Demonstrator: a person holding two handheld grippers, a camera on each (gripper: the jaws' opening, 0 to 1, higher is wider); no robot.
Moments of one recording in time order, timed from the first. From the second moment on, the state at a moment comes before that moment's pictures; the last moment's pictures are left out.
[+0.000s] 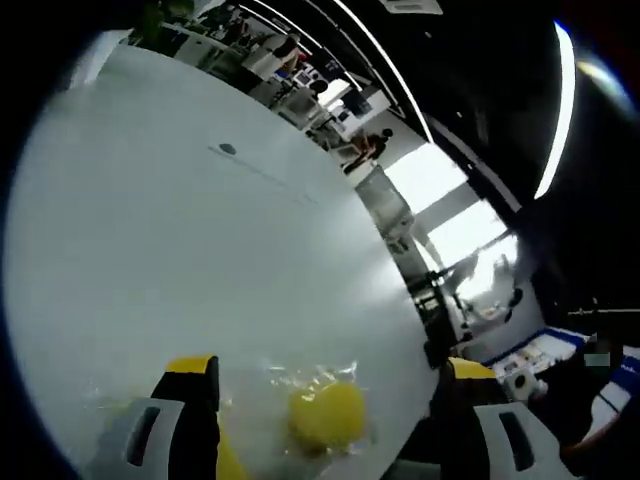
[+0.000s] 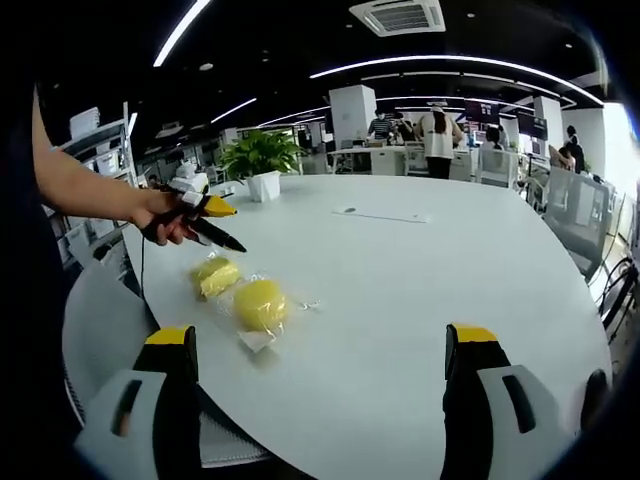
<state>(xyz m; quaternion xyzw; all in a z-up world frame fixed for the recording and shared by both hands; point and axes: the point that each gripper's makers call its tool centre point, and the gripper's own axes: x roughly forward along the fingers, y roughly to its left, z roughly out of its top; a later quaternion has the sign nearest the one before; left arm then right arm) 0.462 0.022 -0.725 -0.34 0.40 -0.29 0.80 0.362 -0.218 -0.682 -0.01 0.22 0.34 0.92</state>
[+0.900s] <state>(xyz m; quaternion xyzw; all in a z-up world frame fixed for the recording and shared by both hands) 0.451 -0.019 -0.773 -0.36 0.50 -0.25 0.74 0.368 -0.228 -0.694 0.00 0.24 0.33 0.91</state>
